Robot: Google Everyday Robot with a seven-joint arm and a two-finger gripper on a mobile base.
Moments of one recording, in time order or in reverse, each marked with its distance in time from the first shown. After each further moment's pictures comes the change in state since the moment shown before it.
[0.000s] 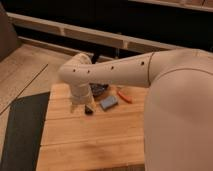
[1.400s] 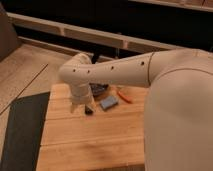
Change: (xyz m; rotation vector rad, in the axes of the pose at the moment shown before) arm 0.000 0.000 0.000 0.000 0.000 0.000
